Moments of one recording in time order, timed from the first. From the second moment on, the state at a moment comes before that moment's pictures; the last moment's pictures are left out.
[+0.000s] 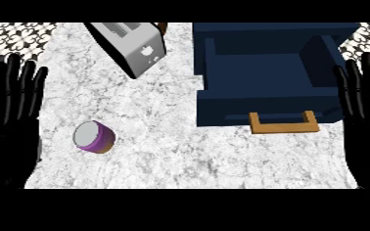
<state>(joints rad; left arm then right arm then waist) -0.01 0.09 0.03 -2.10 0.02 0.03 0.01 -0.02 -0.09 -0.02 -2.10 -0.02 -0.02 0.02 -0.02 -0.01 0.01</state>
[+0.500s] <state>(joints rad) 0.09 0.26 -0.02 -2.06 0.28 -0.32 0.05 0.02 -0.10 -0.04 -2.08 0.00 -0.03 0.13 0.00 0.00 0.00</state>
